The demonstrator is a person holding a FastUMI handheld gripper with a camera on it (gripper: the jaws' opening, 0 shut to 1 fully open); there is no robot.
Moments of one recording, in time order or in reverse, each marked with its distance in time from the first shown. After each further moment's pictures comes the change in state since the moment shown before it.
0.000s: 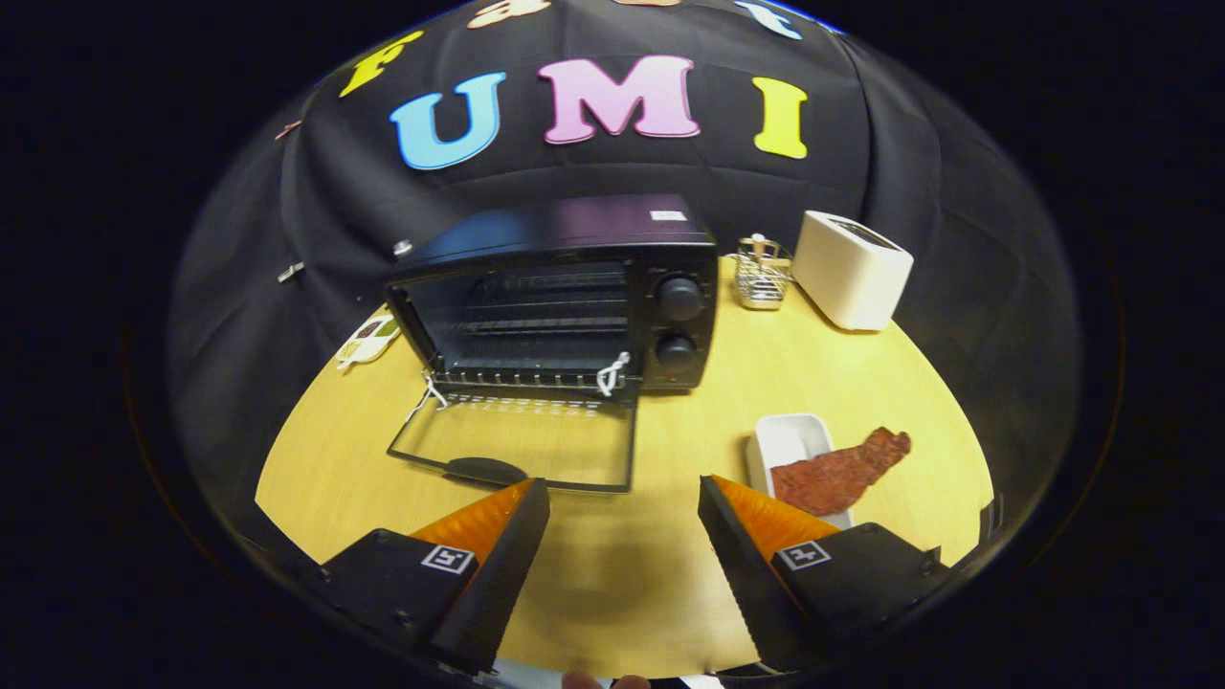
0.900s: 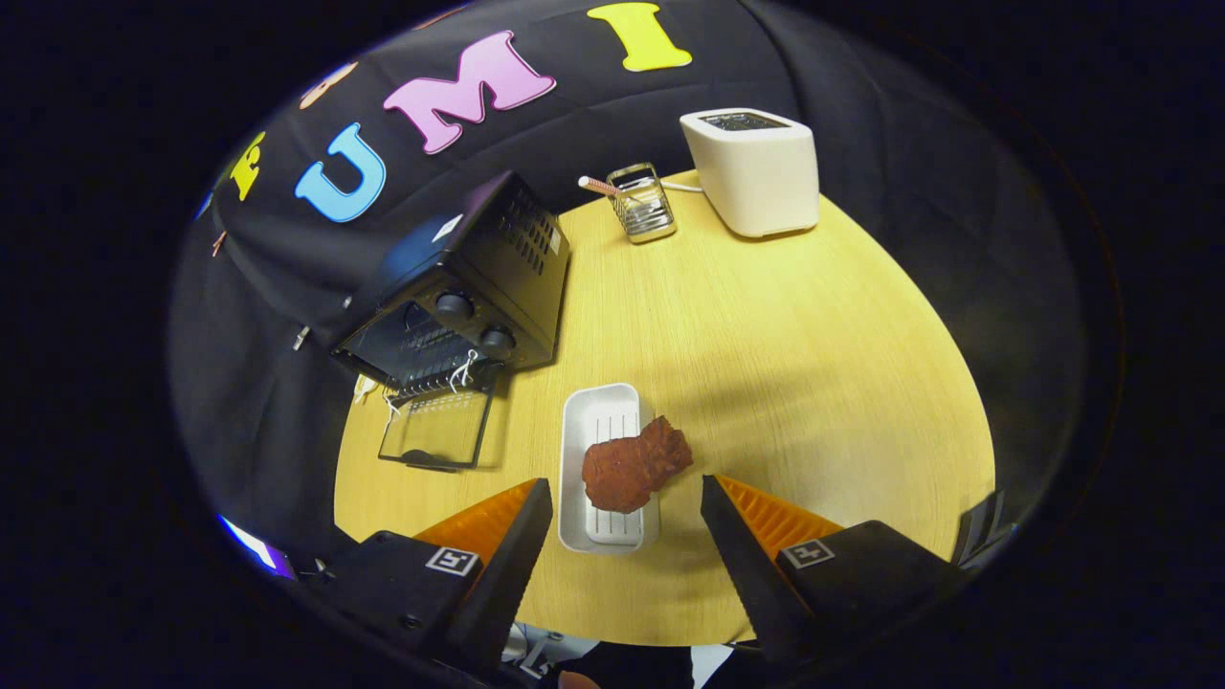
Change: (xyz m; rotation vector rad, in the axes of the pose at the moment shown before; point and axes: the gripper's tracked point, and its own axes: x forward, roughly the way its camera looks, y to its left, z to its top) arm 0.018 -0.177 -0.005 0.247 0.270 0.201
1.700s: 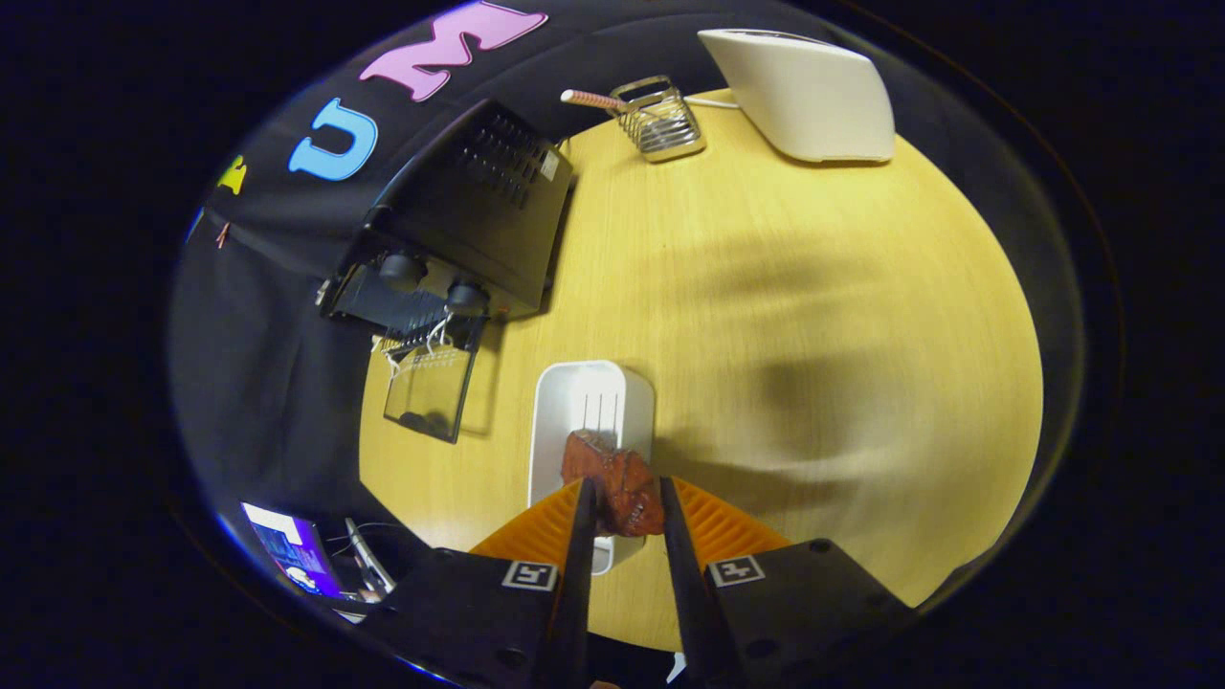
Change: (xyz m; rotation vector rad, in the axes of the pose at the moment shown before) arm 0.055 -0.013 -0.007 -0.023 0.283 0.134
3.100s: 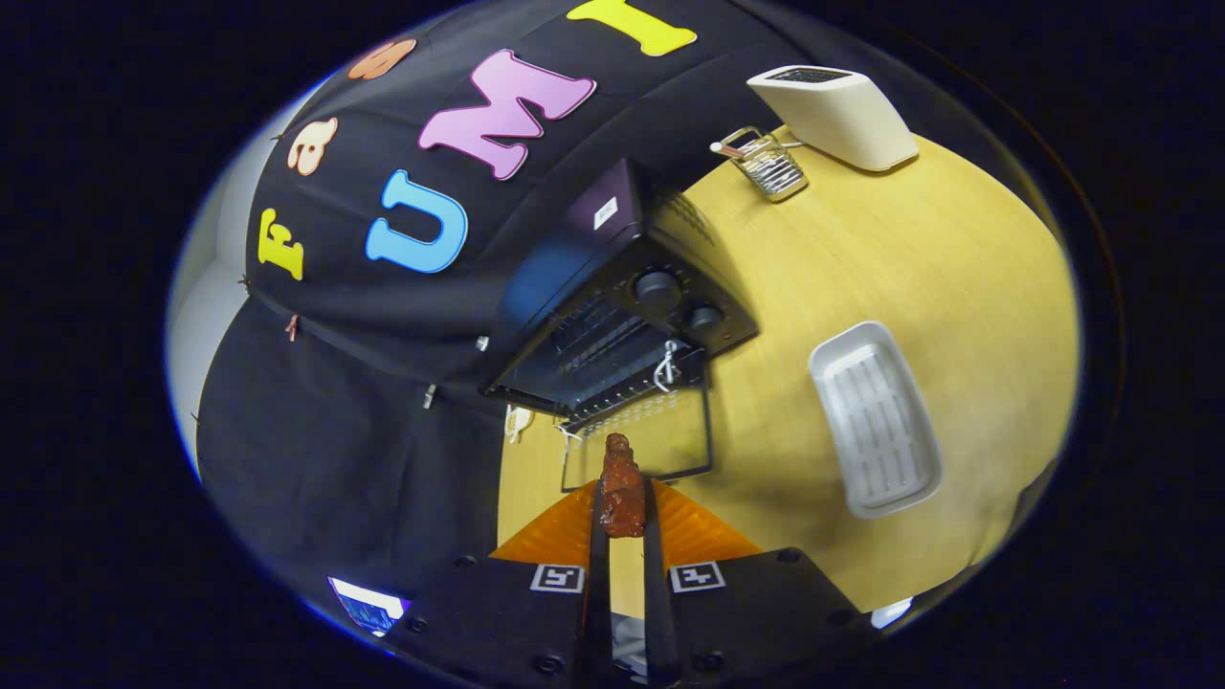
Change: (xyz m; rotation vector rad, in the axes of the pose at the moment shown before) arm -0.012 0.221 0.001 0.248 -0.386 0.287
